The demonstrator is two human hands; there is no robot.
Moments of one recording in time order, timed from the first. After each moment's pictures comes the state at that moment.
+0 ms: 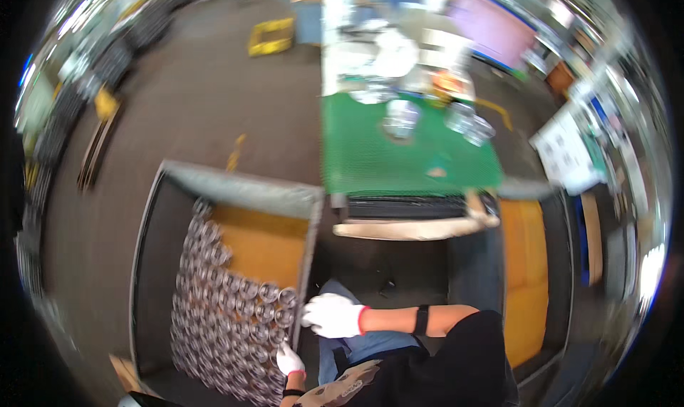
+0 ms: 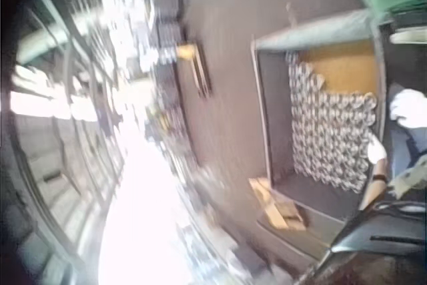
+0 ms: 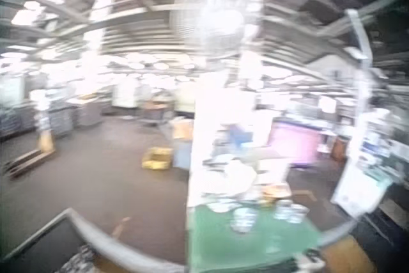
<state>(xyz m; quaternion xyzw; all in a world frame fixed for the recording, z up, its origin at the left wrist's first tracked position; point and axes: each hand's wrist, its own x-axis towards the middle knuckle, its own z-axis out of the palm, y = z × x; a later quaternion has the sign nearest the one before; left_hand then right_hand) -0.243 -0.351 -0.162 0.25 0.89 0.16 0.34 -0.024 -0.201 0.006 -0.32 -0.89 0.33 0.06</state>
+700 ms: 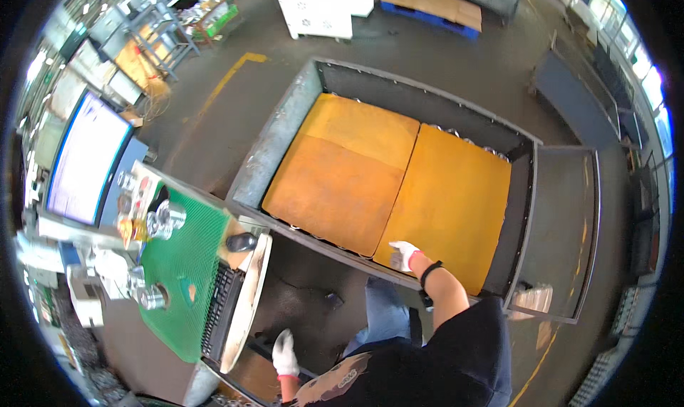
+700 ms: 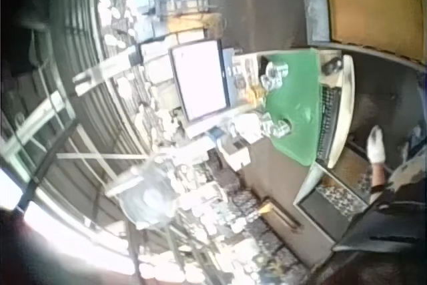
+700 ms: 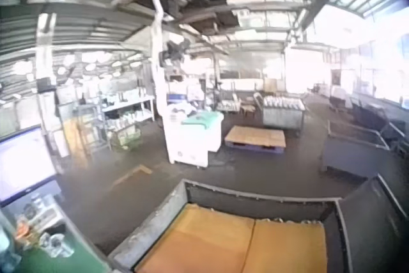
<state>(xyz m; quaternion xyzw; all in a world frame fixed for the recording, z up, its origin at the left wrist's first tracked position) 0.193 -0.309 -0.076 0.67 0.47 0.03 0.57 0.503 -0.631 -0.240 0.47 -0.44 -0.45 -0.62</state>
